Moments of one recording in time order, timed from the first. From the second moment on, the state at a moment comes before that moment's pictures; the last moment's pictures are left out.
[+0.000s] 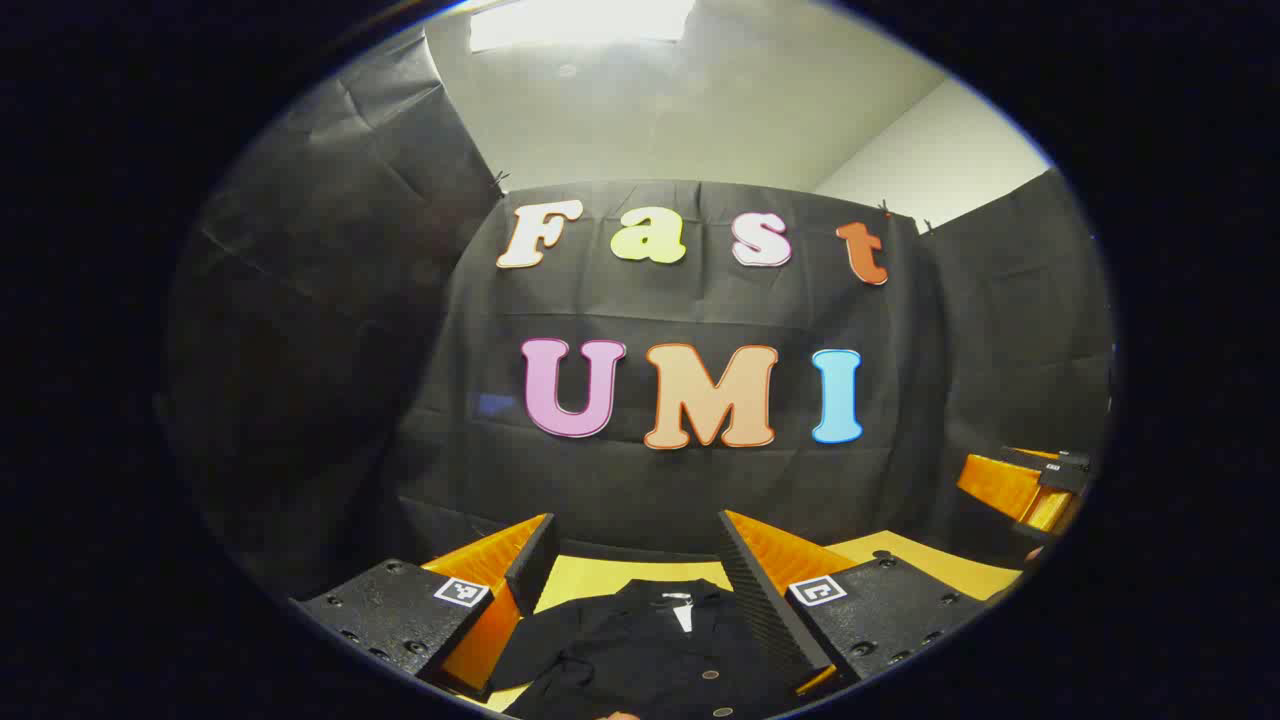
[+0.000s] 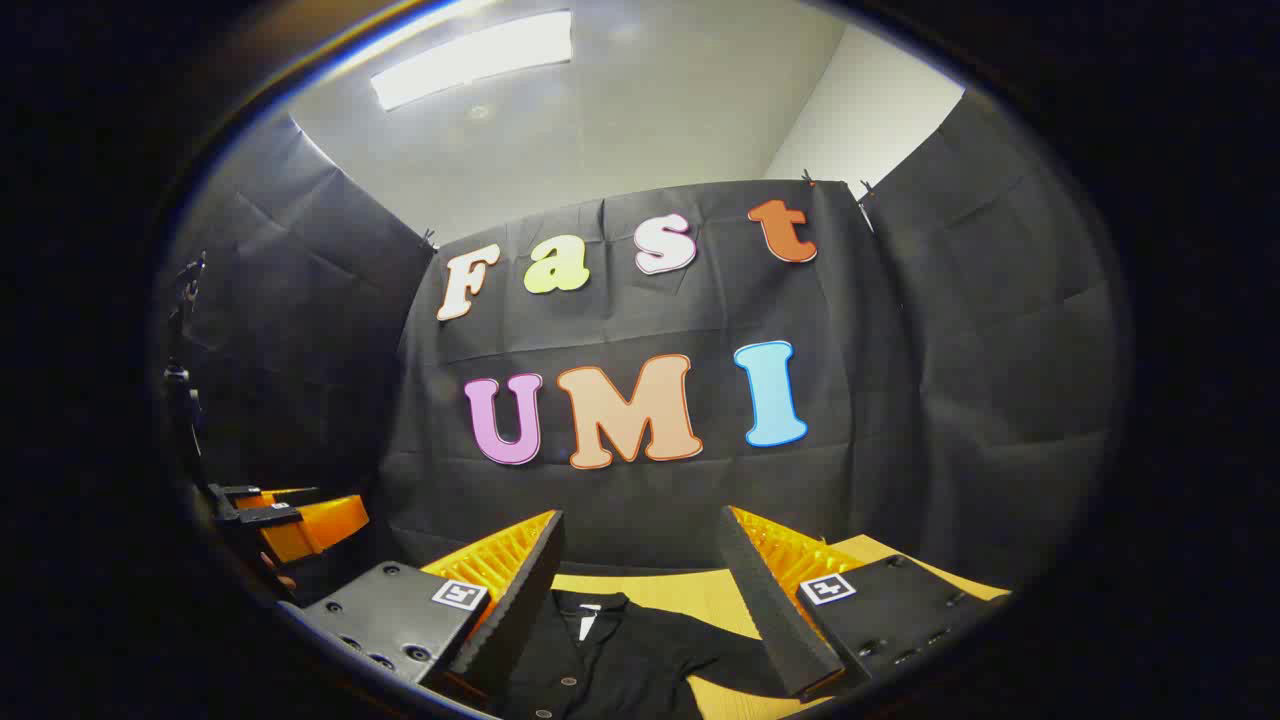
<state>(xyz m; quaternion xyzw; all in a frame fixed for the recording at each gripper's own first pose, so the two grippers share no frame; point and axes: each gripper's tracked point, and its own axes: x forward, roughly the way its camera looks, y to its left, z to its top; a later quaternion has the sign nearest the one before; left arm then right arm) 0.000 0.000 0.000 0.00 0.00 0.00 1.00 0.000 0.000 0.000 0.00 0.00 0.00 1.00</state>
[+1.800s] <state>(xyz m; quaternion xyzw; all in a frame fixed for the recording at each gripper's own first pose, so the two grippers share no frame) 0.010 0.033 -0.019 0.02 0.03 0.01 1.00 0.017 0.030 -0.026 -0.04 0.01 0.02 1.00</state>
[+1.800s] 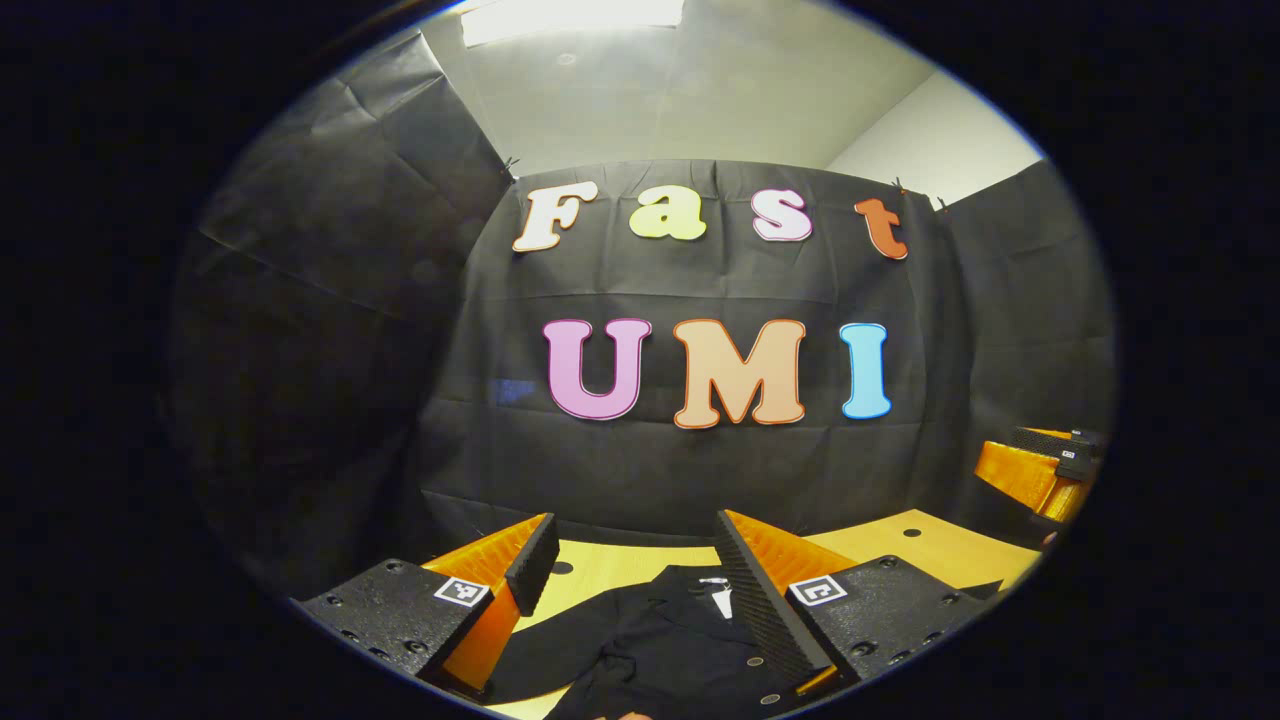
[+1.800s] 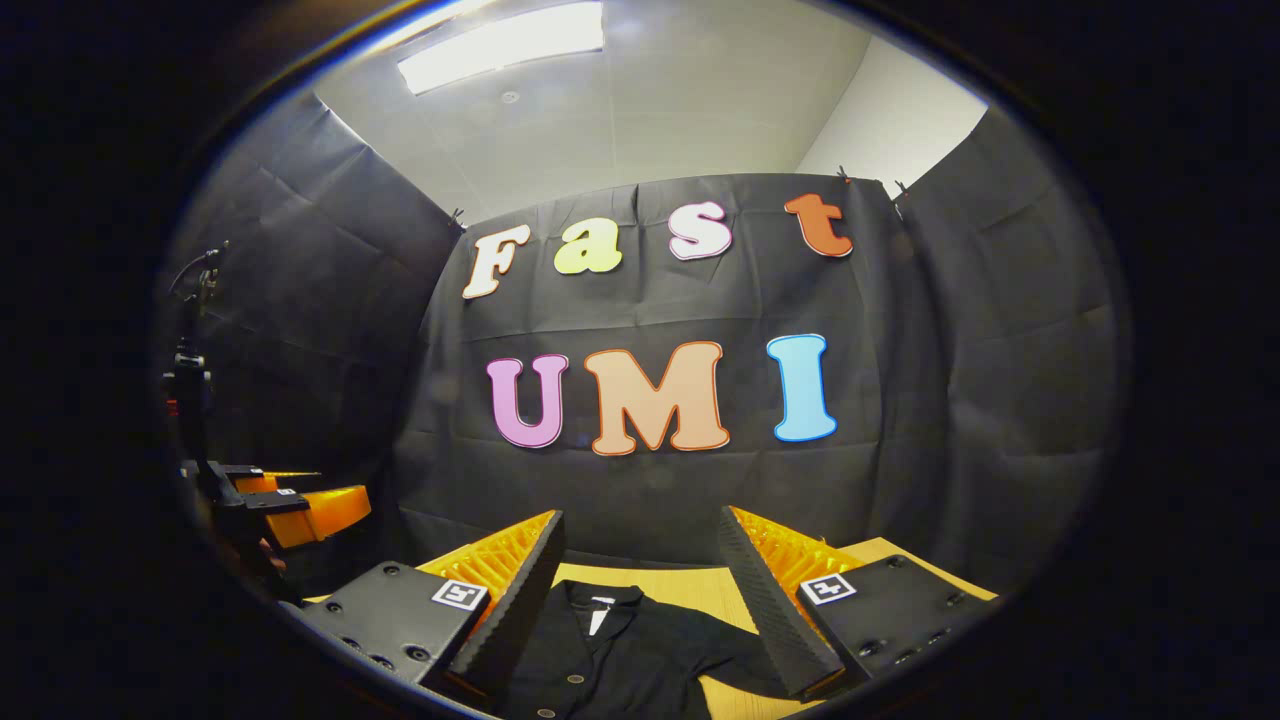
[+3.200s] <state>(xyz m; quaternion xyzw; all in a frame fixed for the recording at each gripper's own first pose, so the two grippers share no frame) 0.018 -0.007 -0.028 0.03 0.04 0.03 1.00 0.053 -0.154 -0.065 -0.09 0.09 -0.07 0.99</state>
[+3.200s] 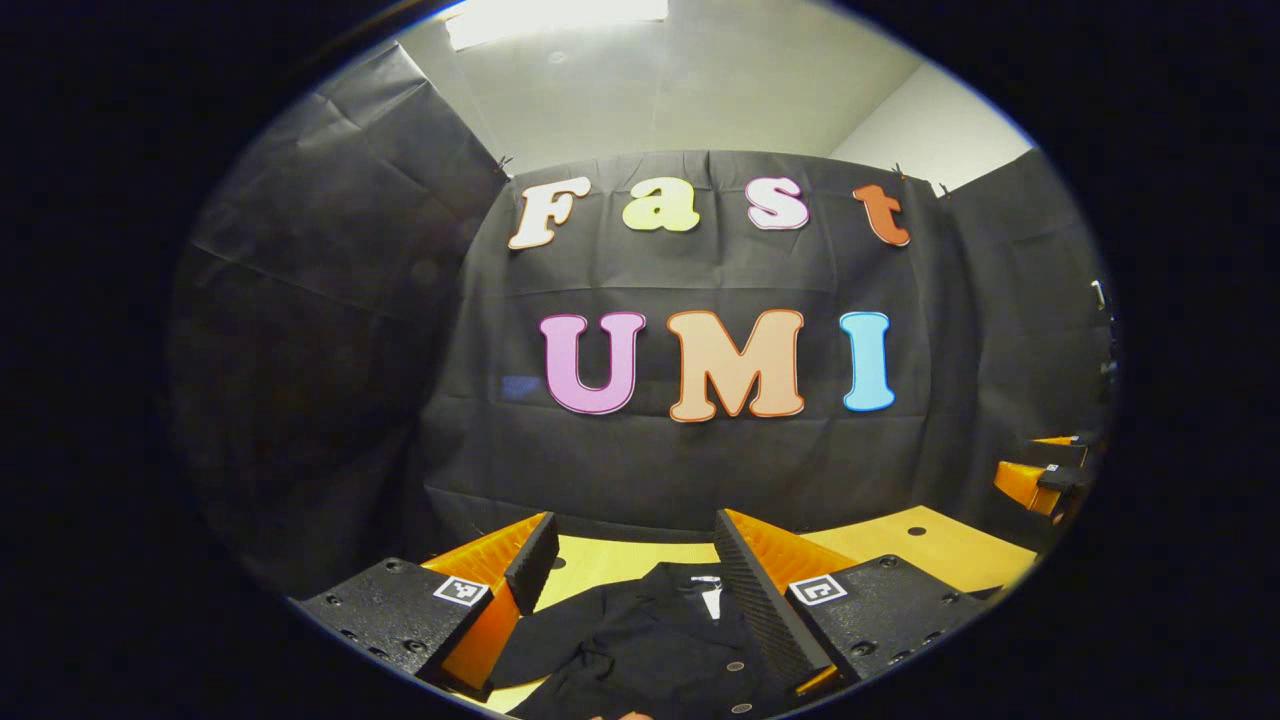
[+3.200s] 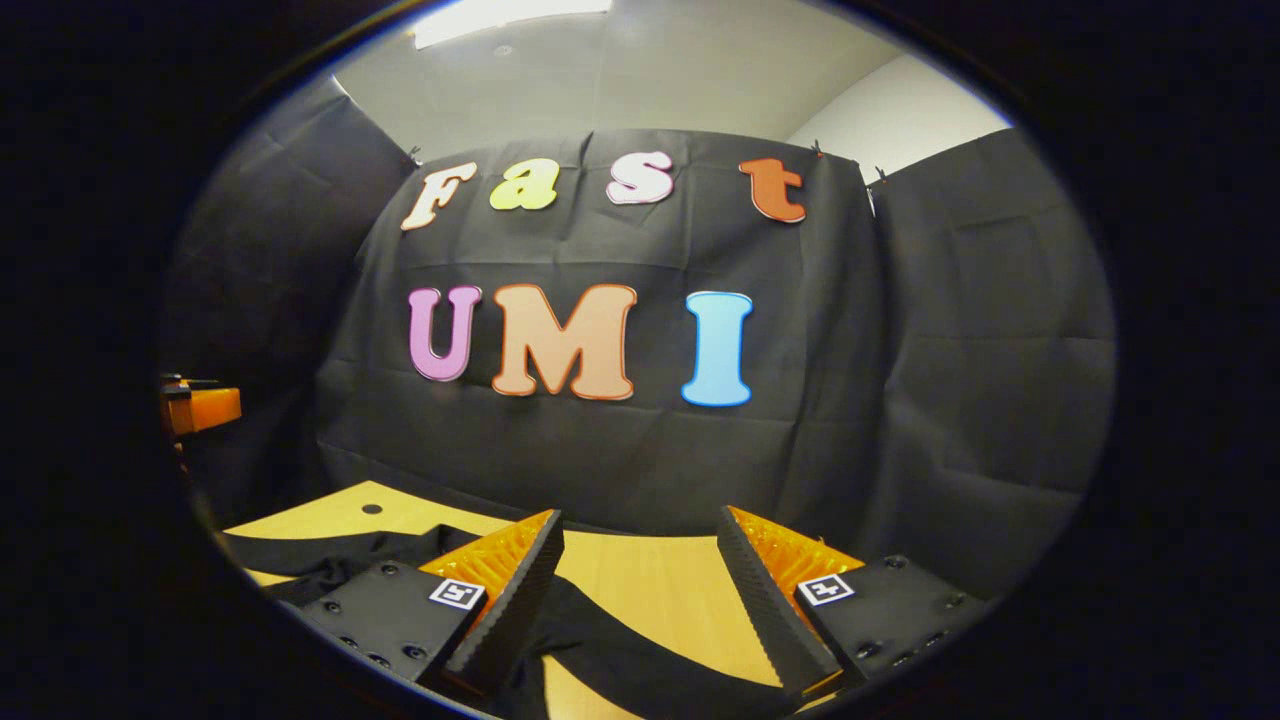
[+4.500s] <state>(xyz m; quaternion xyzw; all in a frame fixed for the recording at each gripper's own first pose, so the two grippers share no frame) 0.020 -0.115 -0.062 0.05 0.07 0.02 1.00 -0.033 -0.349 -0.274 -0.14 0.39 -0.11 0.90</state>
